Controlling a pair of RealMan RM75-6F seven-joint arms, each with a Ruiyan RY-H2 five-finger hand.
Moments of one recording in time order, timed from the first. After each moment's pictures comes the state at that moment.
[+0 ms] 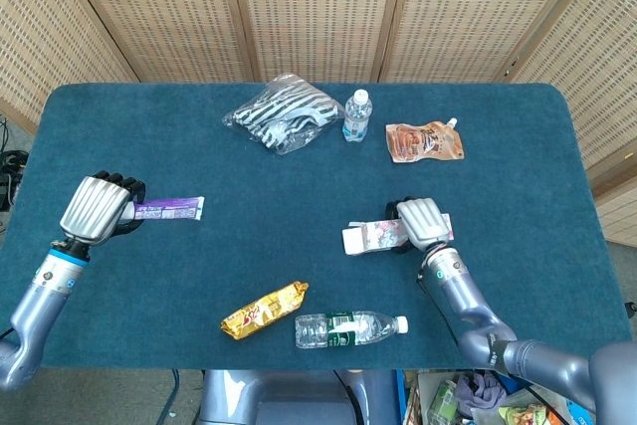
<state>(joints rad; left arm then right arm) -0.53 -1.28 -0.10 -1.32 1.50 1.25 0.14 0.72 -1.62 0.19 -1.24 -1.11 0.89 -0.19</state>
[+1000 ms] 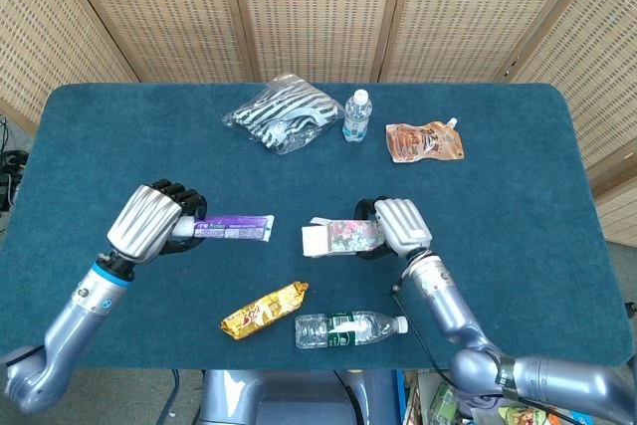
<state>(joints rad) -0.58 -1.20 -0.16 -1.78 1.54 1.26 0.23 0.74 -1.46 0.30 -1.75 -0.88 1.01 -0.33</state>
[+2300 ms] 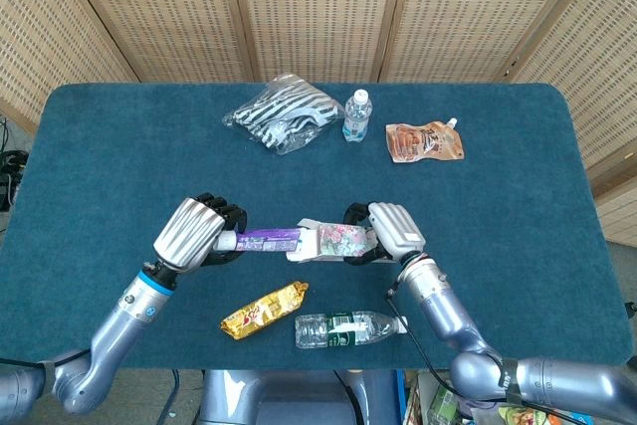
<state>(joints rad) -0.62 -1.36 -0.17 -1.79 1.48 1.22 0.33 0.76 -1.42 0.30 -1.84 -0.81 1.00 -0.23</state>
